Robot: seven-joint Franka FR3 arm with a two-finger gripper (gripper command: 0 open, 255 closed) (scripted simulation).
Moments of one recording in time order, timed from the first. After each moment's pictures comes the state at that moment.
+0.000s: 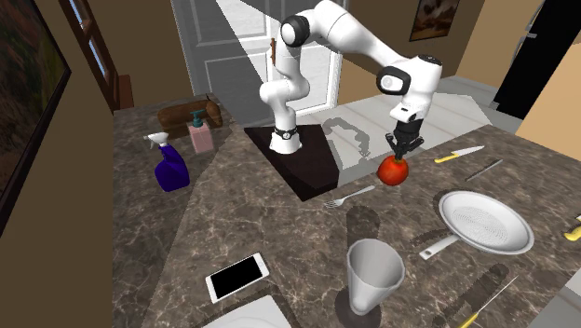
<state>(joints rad) 0.31 0.22 0.41 -1.86 -0.13 2.07 1.03</state>
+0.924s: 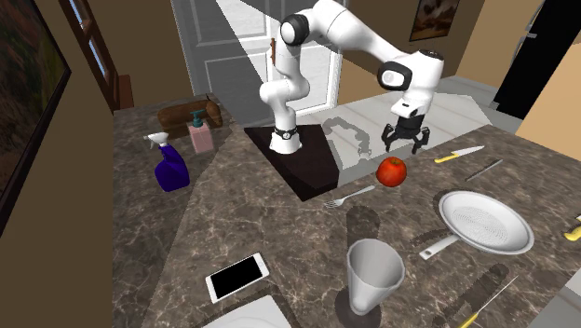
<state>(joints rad) 0.31 0.20 0.41 -1.85 -0.12 2.04 1.03</state>
